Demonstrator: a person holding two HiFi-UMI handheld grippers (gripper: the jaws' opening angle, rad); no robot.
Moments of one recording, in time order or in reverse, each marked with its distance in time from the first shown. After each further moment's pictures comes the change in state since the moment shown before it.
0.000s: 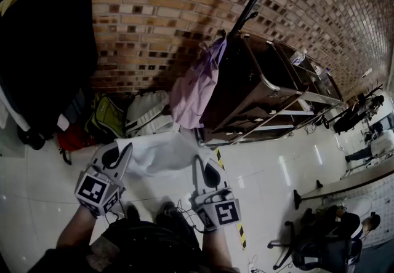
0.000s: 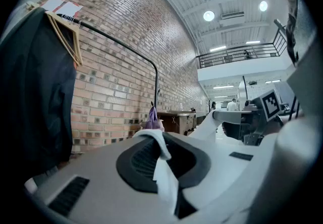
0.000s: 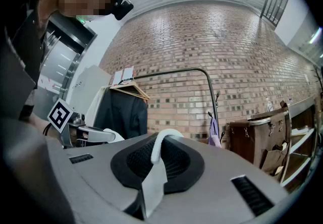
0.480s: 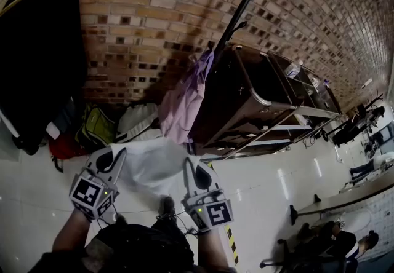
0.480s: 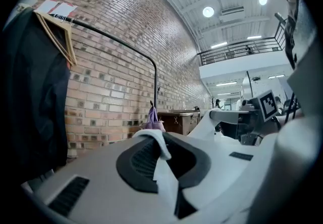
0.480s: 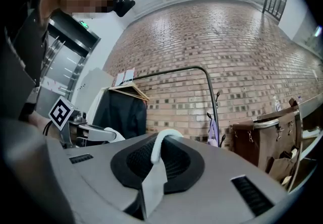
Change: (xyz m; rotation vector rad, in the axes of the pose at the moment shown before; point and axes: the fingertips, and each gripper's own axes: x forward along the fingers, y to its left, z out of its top) left arm 0.073 -0.023 0.000 0.029 0.026 0.040; right arm 0.023 -0.078 -0.008 0.000 -0.020 0.082
